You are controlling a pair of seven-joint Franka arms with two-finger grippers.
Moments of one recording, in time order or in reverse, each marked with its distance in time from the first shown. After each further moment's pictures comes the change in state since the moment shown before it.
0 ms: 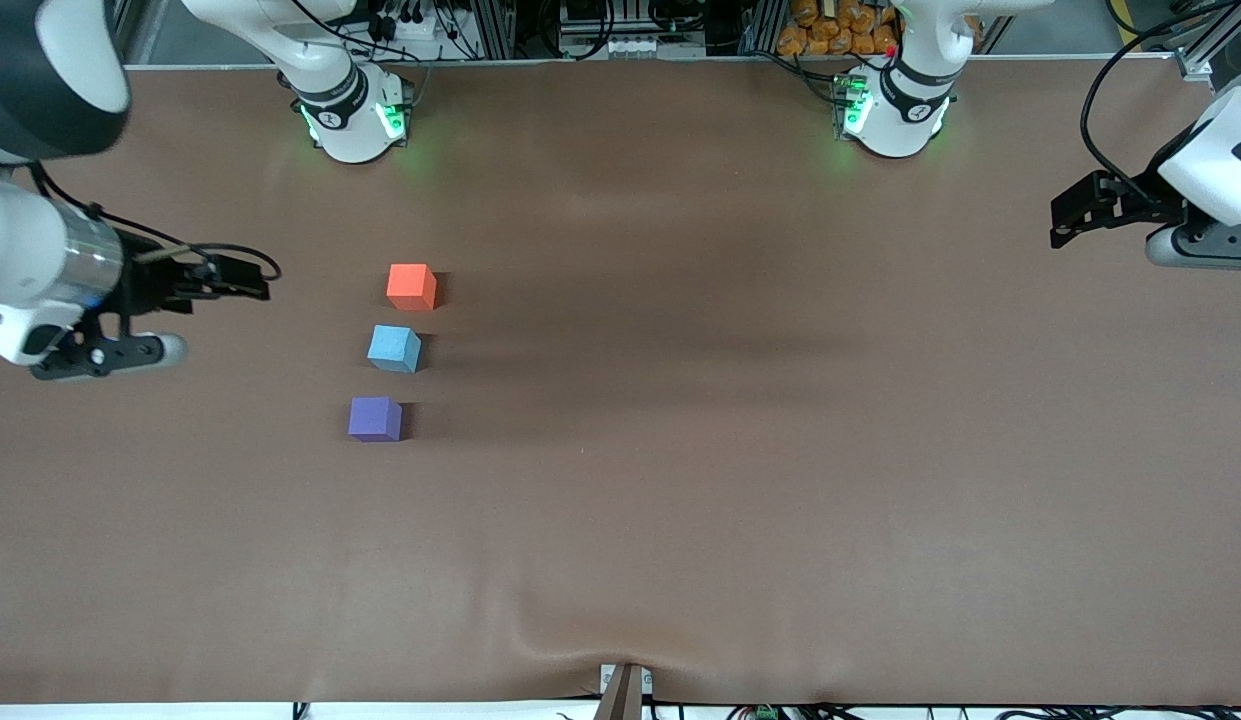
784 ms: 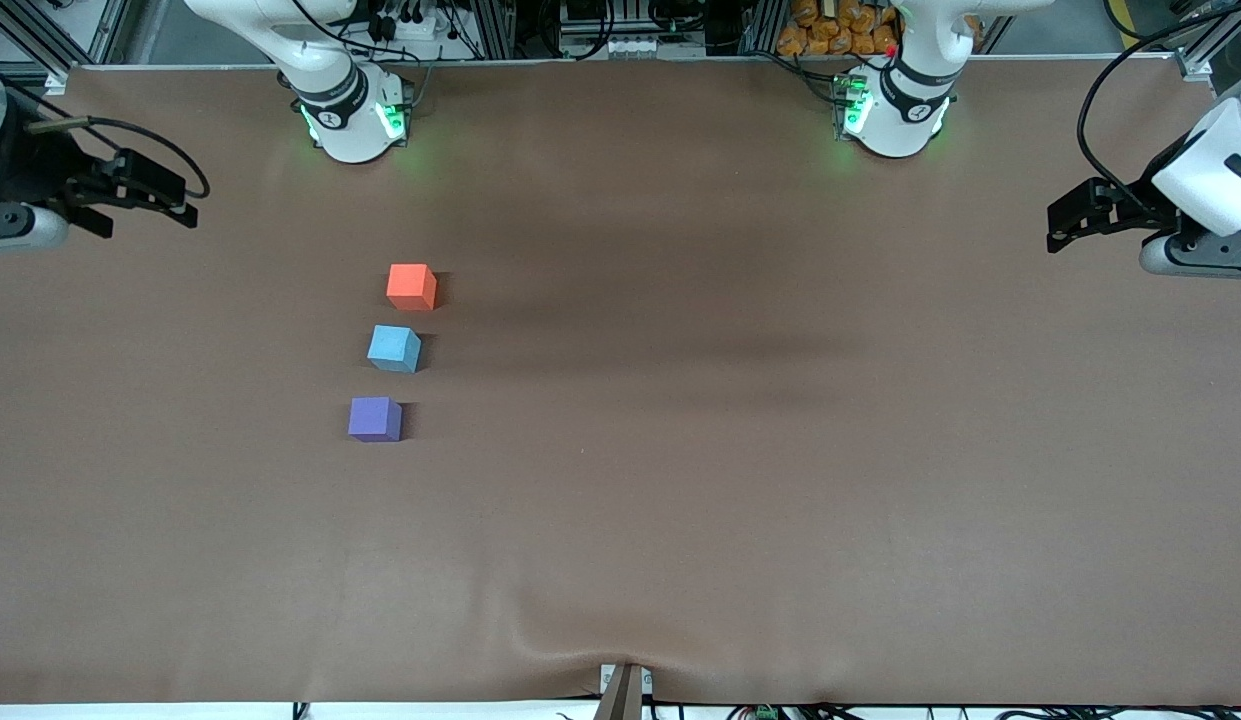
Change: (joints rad) left arm 0.002 0.008 0.001 0.001 0.000 0.000 0.000; right arm -0.059 -0.302 0.001 -0.248 -0.013 0.097 0.004
